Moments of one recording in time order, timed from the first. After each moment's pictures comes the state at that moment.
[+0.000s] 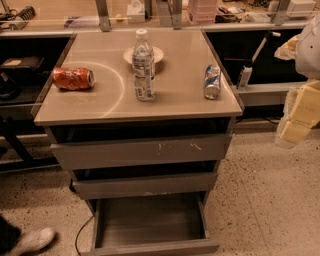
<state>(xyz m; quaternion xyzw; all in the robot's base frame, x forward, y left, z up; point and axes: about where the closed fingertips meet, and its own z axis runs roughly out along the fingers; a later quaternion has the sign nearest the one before) 0.439 -0.215 0.984 -0.60 0.78 -0.04 0.17</state>
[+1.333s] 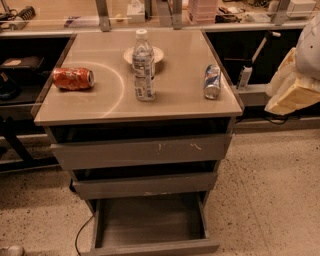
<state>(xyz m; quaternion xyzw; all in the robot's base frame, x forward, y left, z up) 0.439 -0.215 0.984 -0.60 0.78 -0.04 0.17</state>
